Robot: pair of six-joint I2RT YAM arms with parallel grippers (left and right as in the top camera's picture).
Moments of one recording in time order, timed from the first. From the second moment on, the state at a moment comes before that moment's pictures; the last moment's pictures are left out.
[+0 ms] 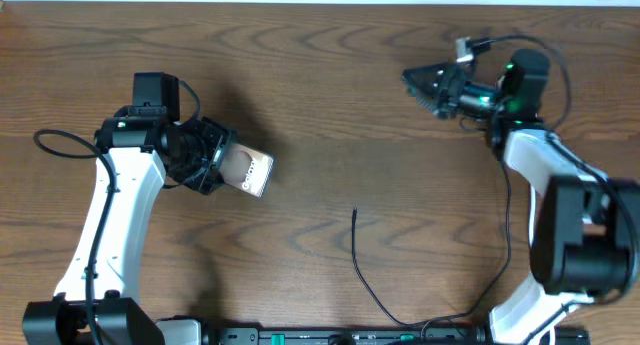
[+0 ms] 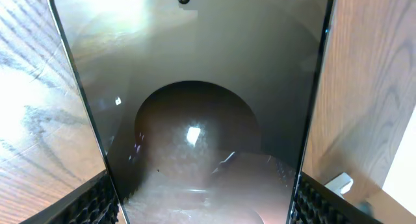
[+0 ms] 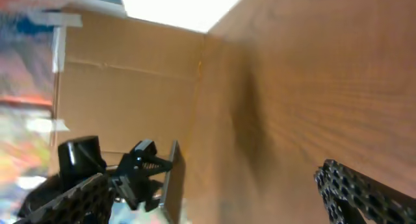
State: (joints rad) left arm 0.03 1.48 1.18 -0.98 0.37 -1.09; right arm -0.04 1.91 1.06 0.43 -1.20 0.95
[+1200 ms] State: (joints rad) left arm -0.08 1.51 1.18 -0.97 0.33 -1.60; right arm 0.60 1.96 1.07 0.48 -1.04 0.82
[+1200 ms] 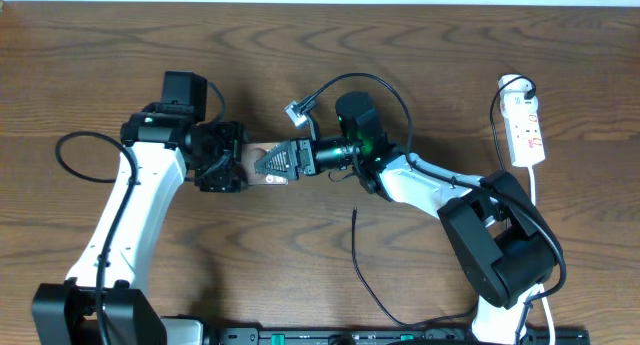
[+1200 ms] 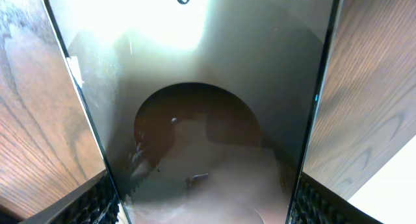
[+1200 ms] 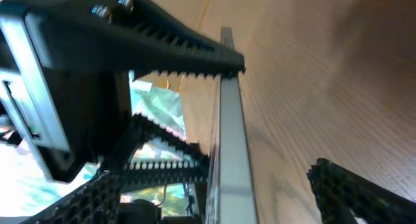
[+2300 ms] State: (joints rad) left arm -0.11 1.51 1.18 -0.96 0.32 -1.63; right arm 0.66 1.96 1.07 0.48 -0.94 0.89
